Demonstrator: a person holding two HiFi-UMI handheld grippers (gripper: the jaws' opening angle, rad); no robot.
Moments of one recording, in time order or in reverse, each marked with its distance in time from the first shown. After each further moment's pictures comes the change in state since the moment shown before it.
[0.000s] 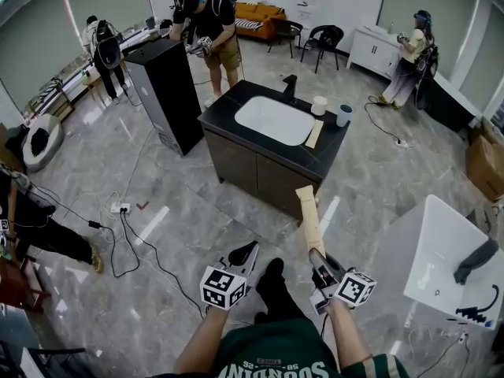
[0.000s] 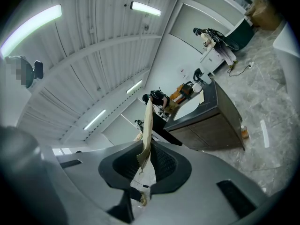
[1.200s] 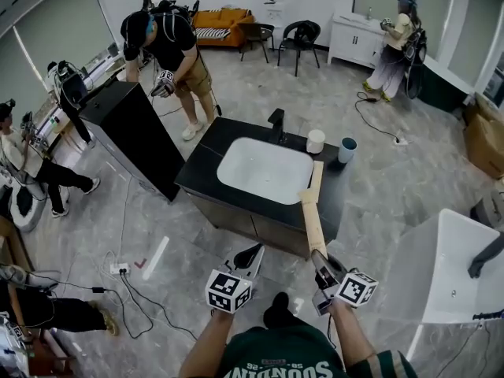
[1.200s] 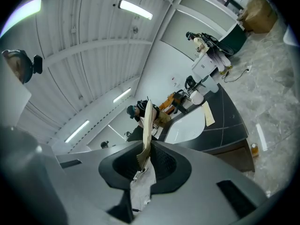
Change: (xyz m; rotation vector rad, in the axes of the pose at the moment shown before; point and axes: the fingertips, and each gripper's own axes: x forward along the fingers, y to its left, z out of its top) left arm 0.282 0.211 0.113 0.071 0.061 -0.152; right arm 0.266 -0.134 0.181 0.050 -0.117 -0.116
